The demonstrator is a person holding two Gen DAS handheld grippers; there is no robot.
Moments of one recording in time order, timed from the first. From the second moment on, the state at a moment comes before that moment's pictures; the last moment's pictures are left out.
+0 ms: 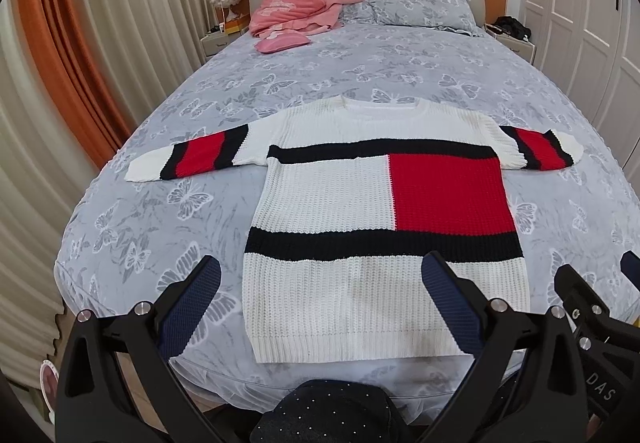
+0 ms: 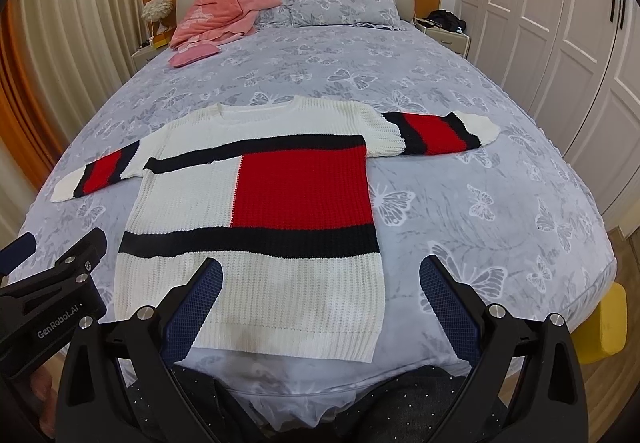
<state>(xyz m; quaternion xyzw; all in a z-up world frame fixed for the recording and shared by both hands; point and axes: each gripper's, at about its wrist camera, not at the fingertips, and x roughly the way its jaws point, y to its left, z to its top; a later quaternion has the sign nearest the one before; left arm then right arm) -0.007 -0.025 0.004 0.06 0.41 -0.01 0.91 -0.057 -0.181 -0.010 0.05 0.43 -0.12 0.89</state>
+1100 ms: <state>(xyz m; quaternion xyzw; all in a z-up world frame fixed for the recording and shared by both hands) -0.007 -0.024 0.006 0.06 0.41 -0.01 0.91 -0.054 -0.183 -0.006 0.05 0.43 -0.12 0.89</state>
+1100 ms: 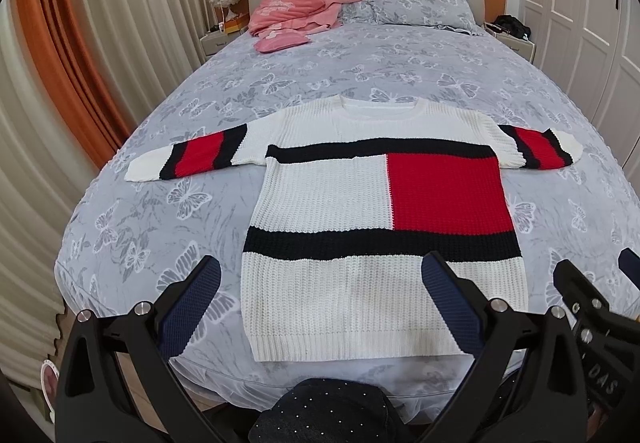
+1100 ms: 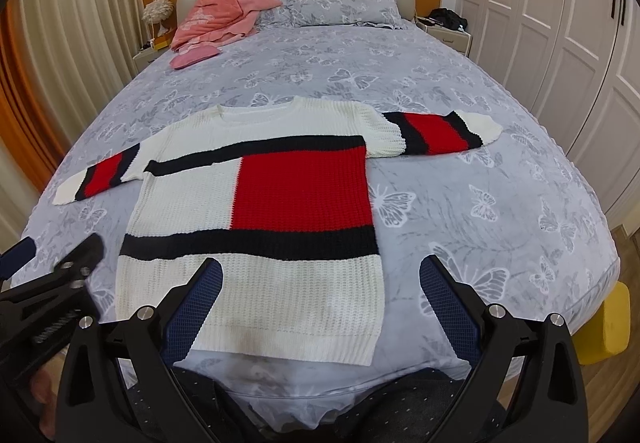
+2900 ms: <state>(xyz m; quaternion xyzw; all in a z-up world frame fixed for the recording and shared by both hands) 0.149 0.019 -0.062 -0.13 0.44 -0.02 0.89 0.226 -0.200 -0.087 0.00 0.43 0.16 0.89</state>
